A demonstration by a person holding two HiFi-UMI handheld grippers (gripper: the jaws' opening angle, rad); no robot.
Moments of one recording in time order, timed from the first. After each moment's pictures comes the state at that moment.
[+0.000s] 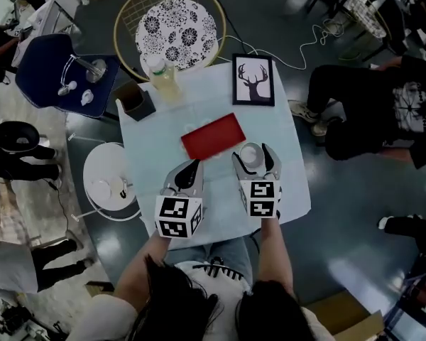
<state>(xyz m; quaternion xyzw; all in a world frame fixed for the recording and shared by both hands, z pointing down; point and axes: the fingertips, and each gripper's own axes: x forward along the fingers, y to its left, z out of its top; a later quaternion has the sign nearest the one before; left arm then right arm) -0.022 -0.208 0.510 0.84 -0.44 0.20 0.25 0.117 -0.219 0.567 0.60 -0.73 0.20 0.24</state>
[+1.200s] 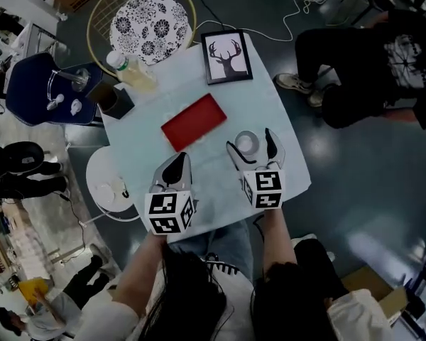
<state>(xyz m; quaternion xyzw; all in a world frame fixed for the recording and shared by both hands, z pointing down) -0.001 -0.185 0.525 0.83 -0.44 0.24 0.23 0.164 -0.184 0.571 0.63 -0.73 0.22 0.15</state>
